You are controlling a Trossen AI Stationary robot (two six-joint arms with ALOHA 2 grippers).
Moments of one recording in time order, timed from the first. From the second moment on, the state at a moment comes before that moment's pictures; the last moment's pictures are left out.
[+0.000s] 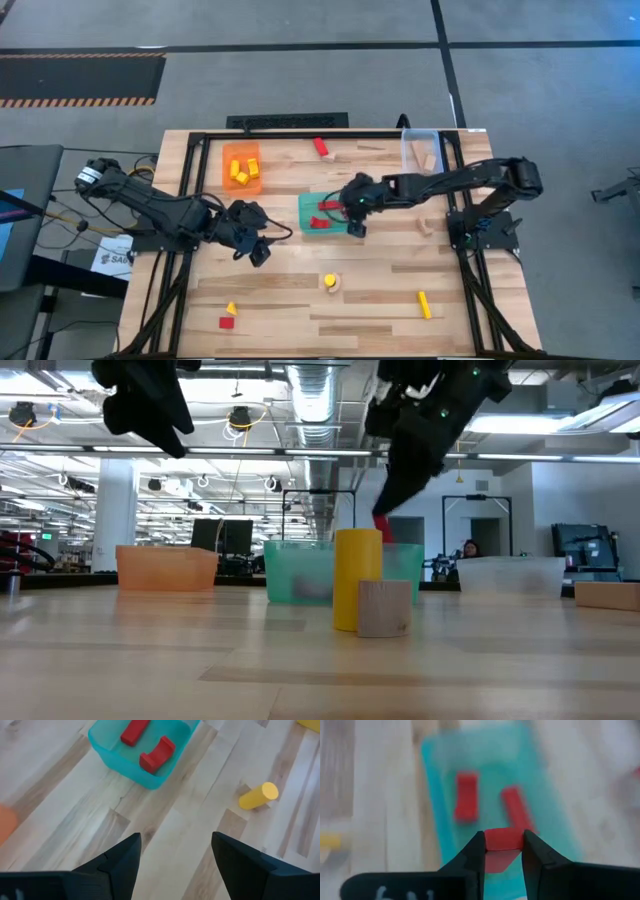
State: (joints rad) left arm -0.36 1.22 0.97 -0.77 -0.37 -0.87; right arm -0.05 1.57 1.04 -0.38 0.10 0.09
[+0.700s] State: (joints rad) left arm -0.36 1.22 0.97 -0.81 -0.35 -0.84; right arm -0.06 1.62 1.28 -0.60 0.09 0.16
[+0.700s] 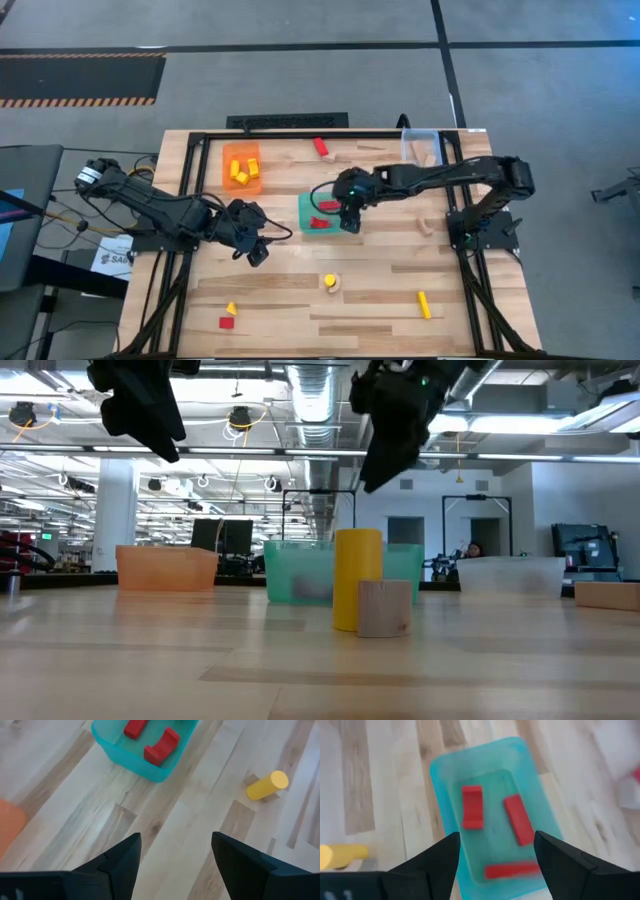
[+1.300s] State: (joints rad) left arm -0.36 1.22 0.97 -0.83 -0.36 -0.83; right arm 0.00 1.47 1.29 -1.16 0.11 0.49
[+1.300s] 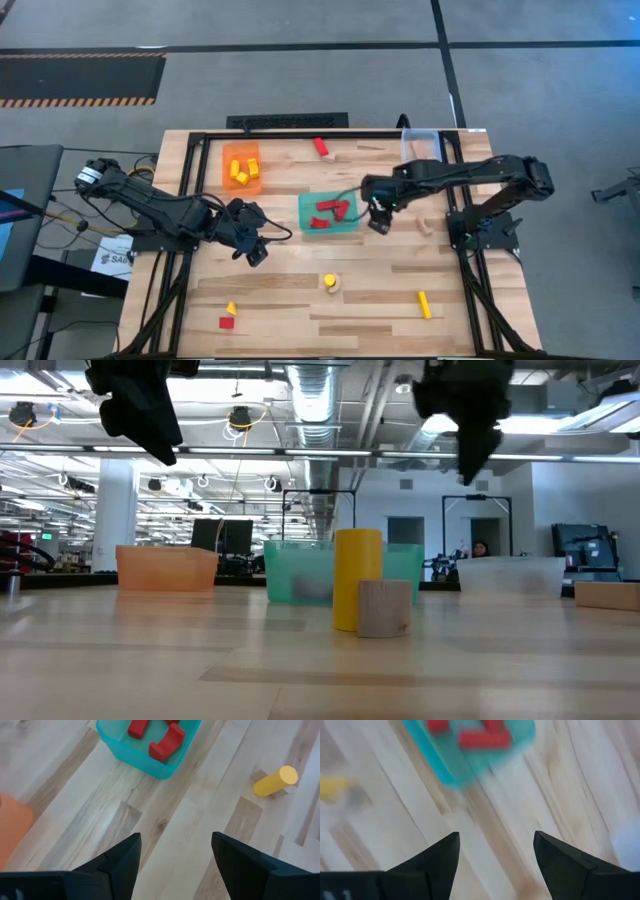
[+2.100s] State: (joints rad) left arm -0.32 1.22 0.97 -0.82 -0.37 -0.76; right arm -0.04 1.20 0.72 -1.17 0.11 1.08
